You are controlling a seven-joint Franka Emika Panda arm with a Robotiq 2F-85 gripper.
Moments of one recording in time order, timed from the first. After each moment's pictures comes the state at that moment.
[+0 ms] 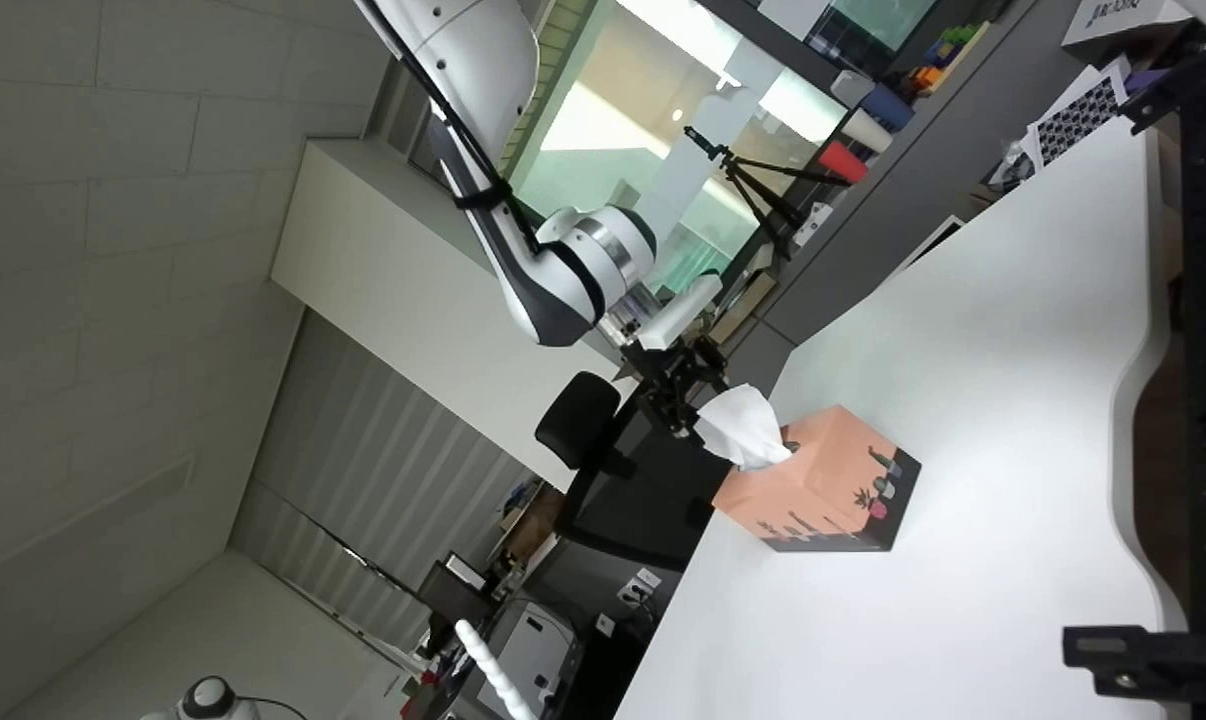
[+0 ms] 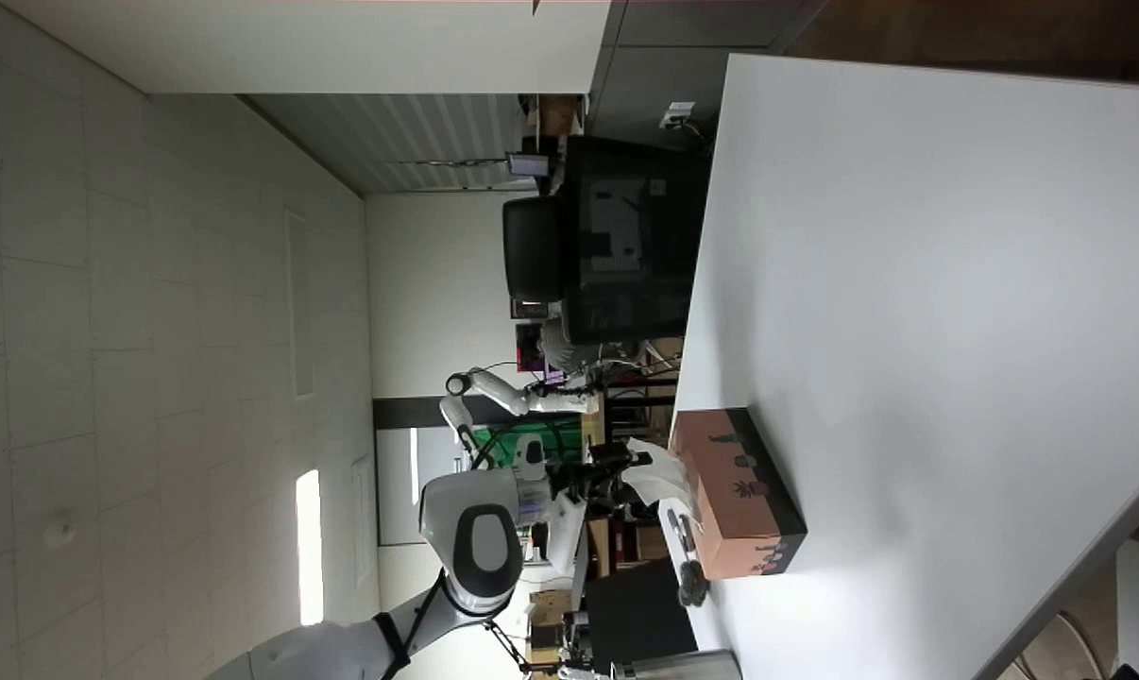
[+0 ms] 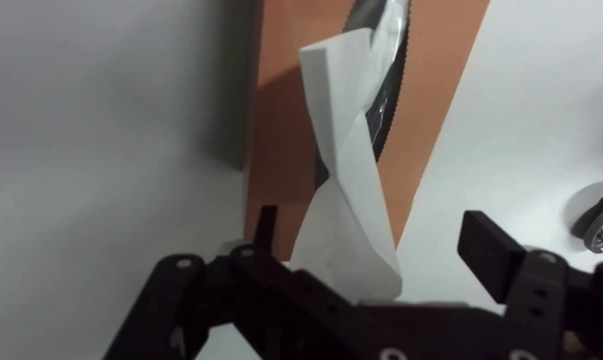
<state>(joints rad) -0.11 0.37 0.12 -2.19 0.32 2.79 -0.33</state>
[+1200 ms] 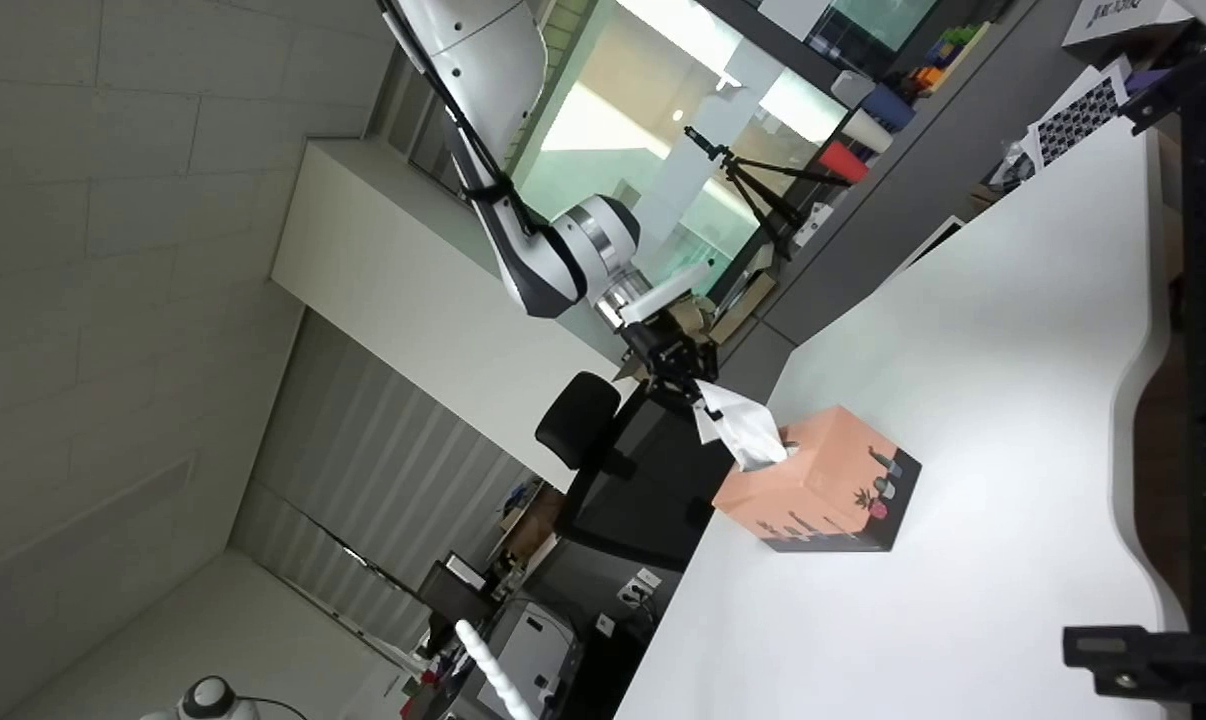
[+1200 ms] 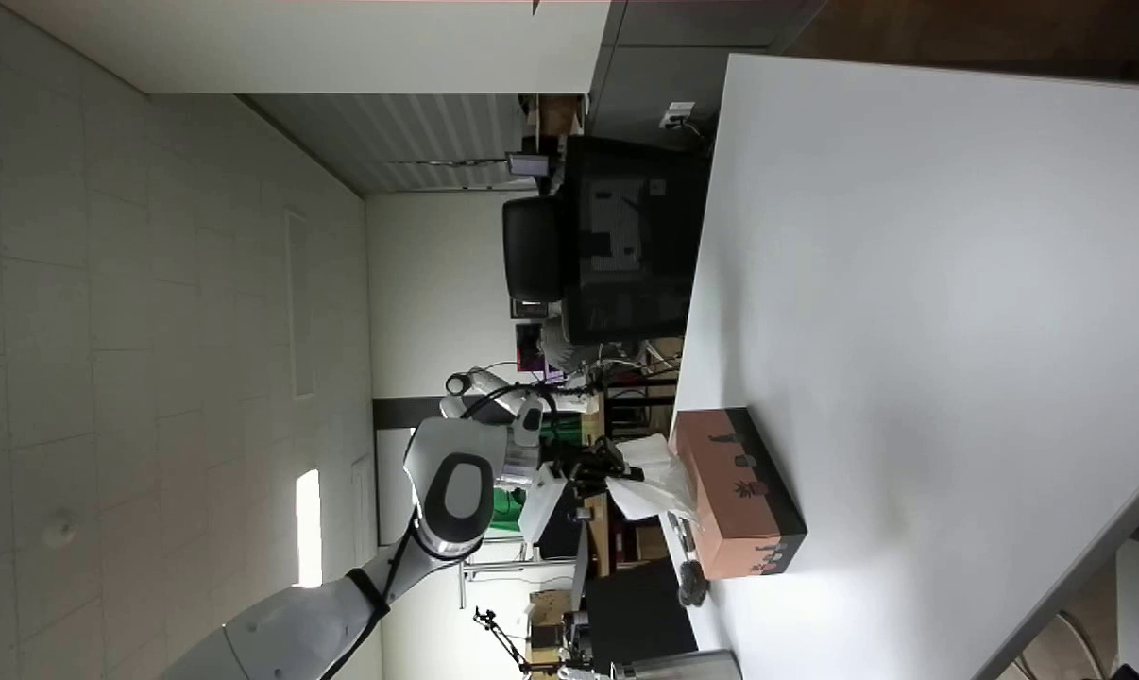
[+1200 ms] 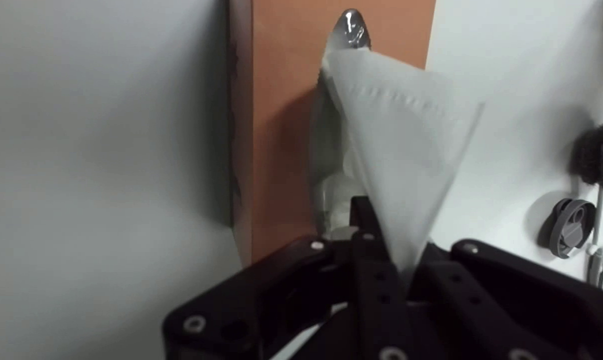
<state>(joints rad) -0.19 0.42 0.12 -1.98 0.37 2.37 -0.33</state>
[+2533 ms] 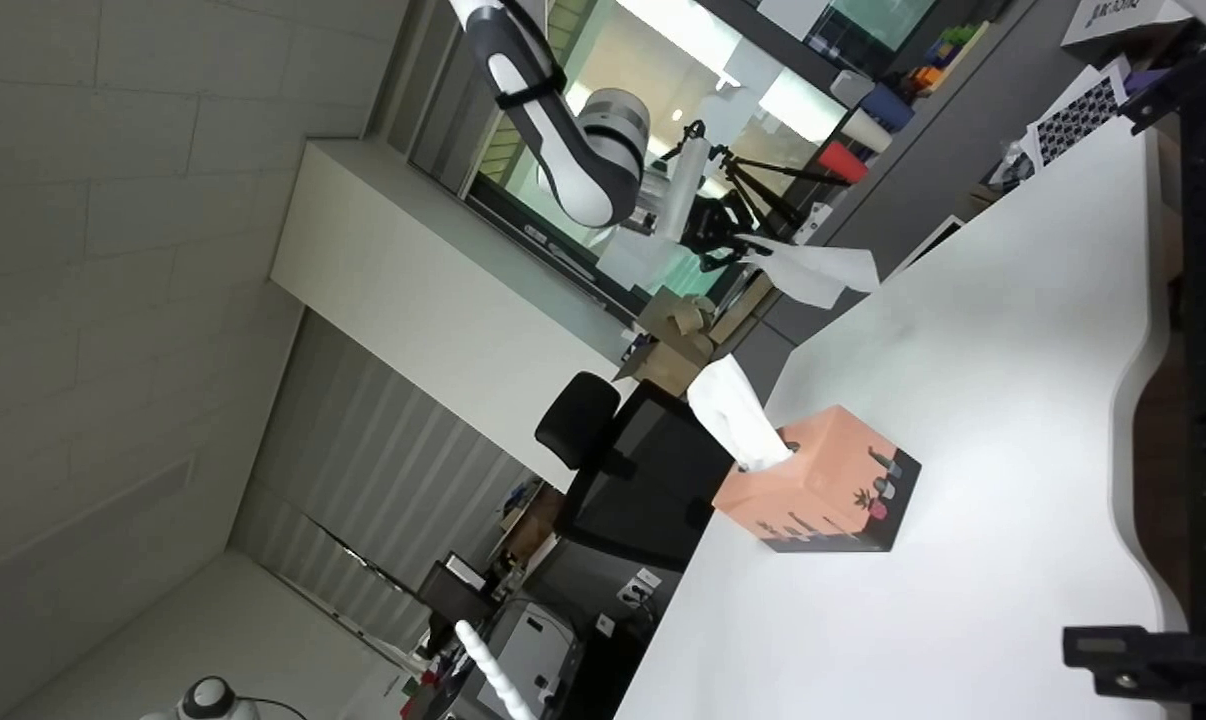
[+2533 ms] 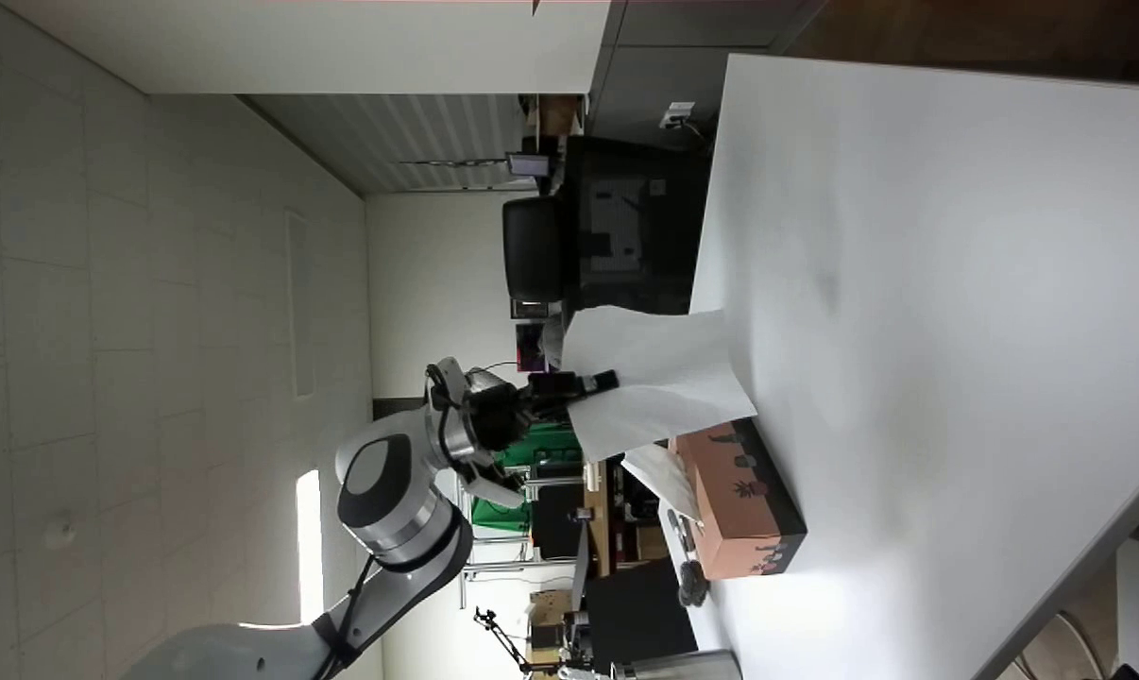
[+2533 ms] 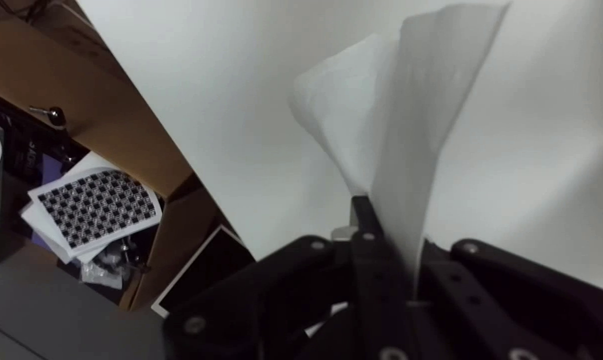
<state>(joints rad) -0.11 0.23 -0.22 -2.11 -0.43 2.42 0.48</state>
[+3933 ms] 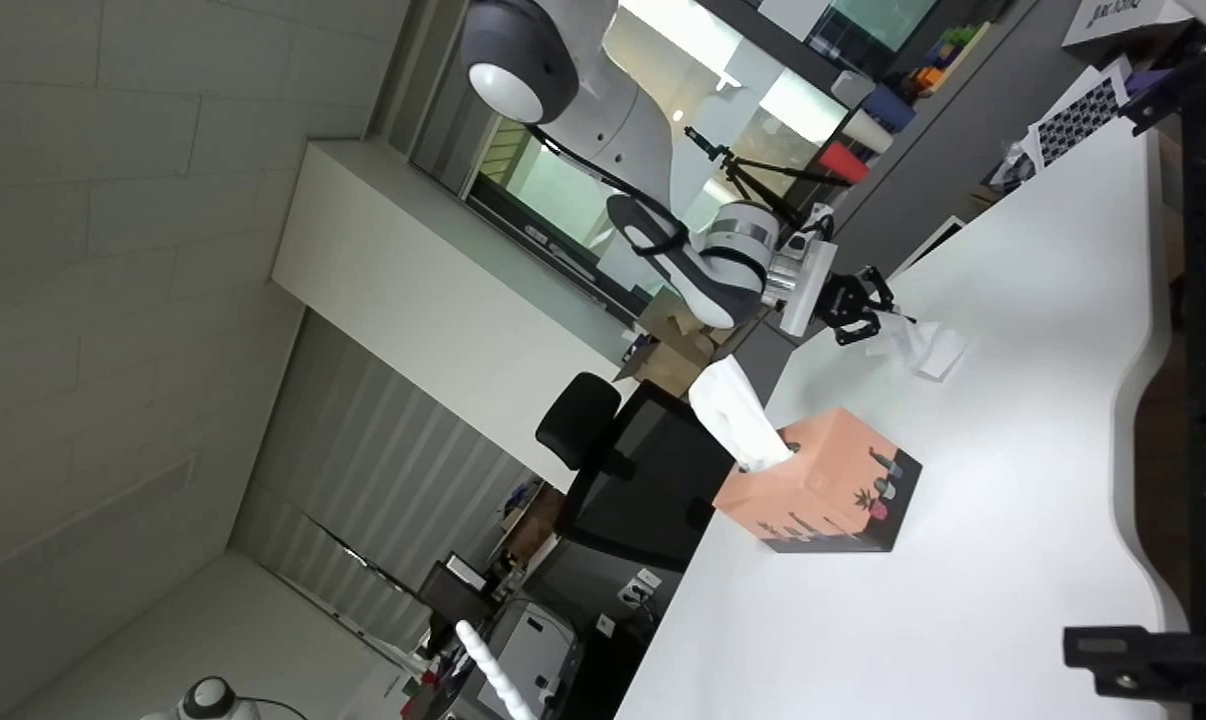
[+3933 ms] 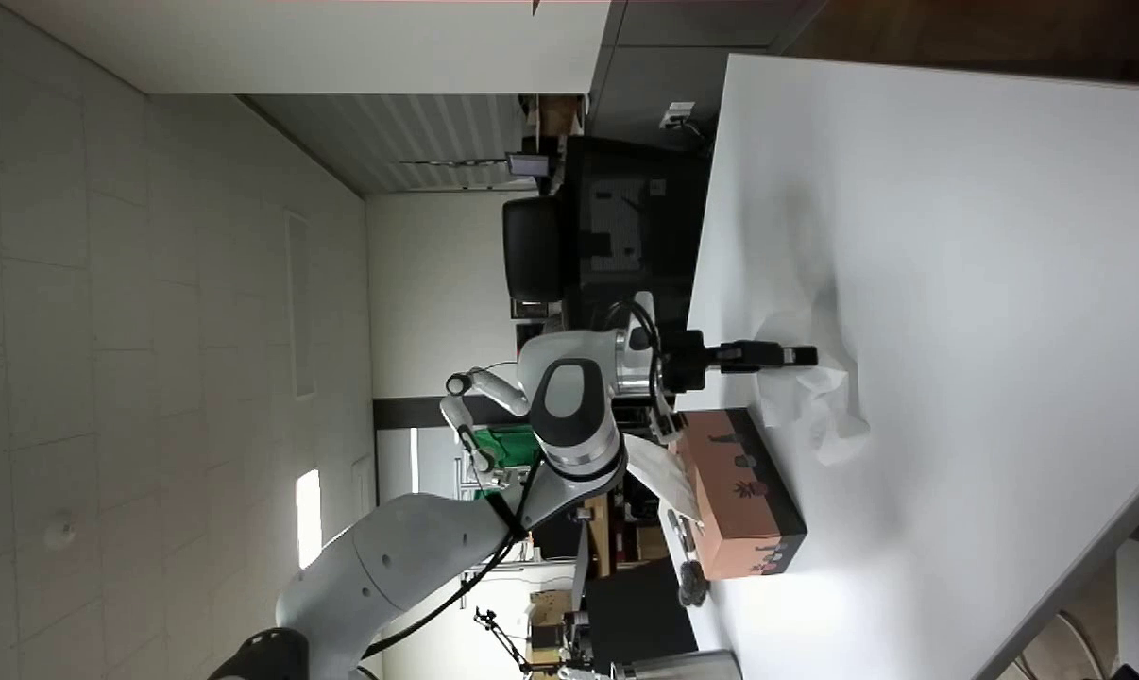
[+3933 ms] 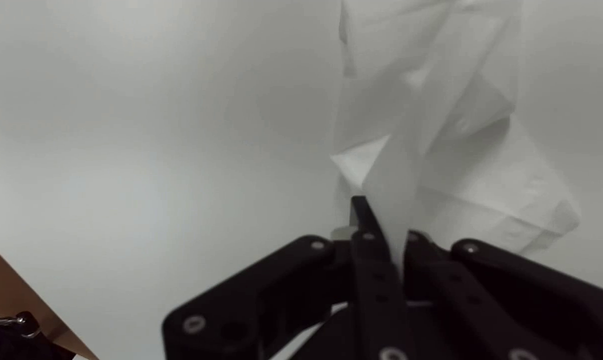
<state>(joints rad) -0.10 0.86 -0.31 -1.76 -0.04 2.42 0.51</state>
